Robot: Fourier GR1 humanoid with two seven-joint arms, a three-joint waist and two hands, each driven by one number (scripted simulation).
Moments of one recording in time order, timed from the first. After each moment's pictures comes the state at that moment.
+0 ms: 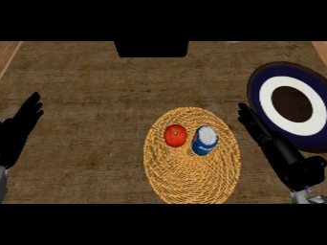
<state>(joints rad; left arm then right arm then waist) -0.11 0.58 -0.13 -1.41 0.32 0.16 0.18 -0.04 -0.43 0.32 -1.72 -0.24 -0.01 0.11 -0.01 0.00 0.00</state>
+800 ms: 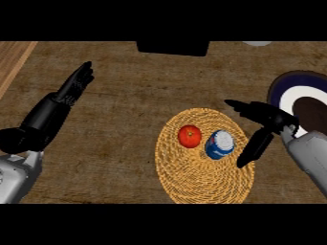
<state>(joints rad) -0.30 0.50 -0.28 -1.60 0.24 0.03 -0.02 -0.50 -0.55 0.47 -1.25 -0.25 0.37 0.57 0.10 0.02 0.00</state>
